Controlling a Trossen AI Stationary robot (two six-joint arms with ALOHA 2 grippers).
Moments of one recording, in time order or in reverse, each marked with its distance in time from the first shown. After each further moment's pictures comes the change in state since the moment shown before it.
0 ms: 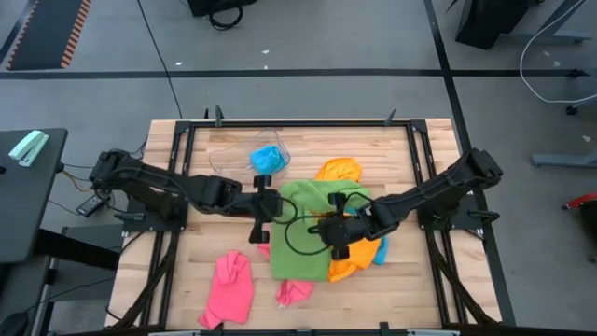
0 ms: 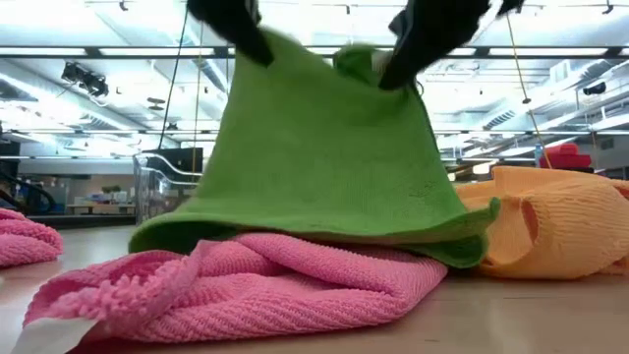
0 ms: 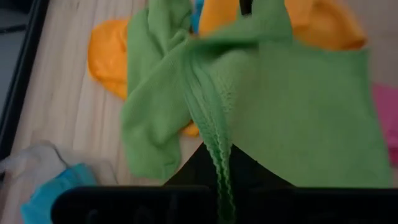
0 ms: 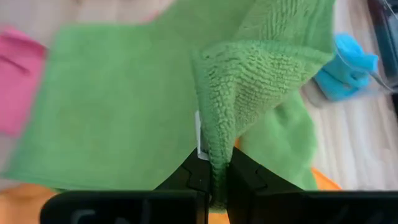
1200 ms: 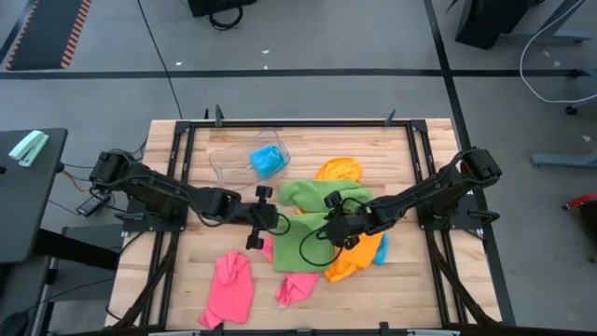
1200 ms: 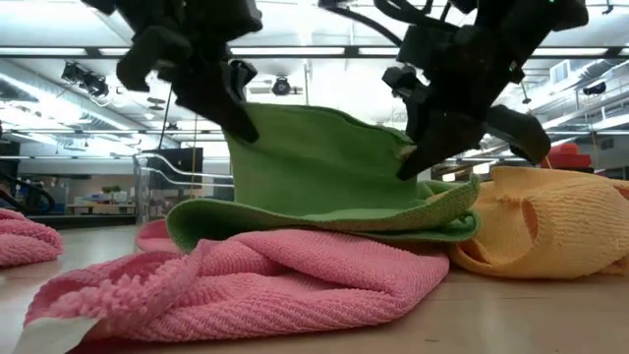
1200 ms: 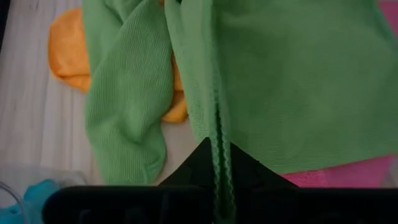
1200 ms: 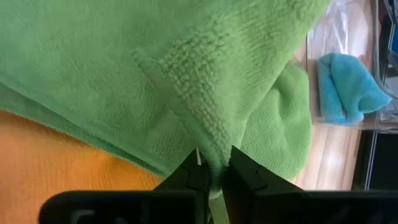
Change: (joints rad) left arm -0.008 0.000 -0.348 0.385 0.012 0.177; right arm -0.065 -0.001 -0.313 0.309 0.027 -0.544
